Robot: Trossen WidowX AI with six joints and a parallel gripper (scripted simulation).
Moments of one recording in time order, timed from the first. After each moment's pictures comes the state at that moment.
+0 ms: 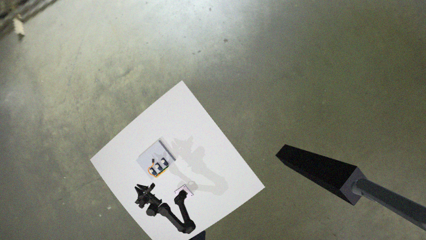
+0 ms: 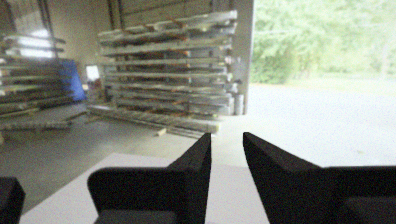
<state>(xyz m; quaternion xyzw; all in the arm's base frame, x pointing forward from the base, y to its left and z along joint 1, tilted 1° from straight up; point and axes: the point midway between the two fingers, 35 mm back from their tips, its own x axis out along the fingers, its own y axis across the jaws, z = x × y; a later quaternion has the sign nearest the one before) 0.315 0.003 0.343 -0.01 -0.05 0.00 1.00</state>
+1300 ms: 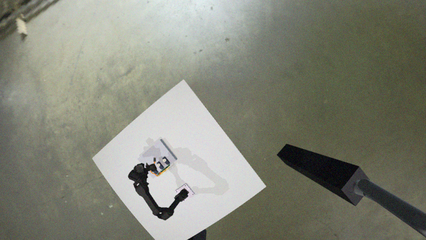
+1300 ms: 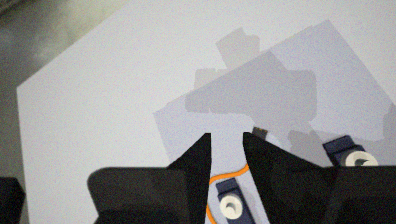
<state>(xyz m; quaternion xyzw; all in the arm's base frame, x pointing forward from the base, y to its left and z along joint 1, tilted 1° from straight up) 0.420 -0.032 0.189 0.24 0.47 -0.15 0.84</state>
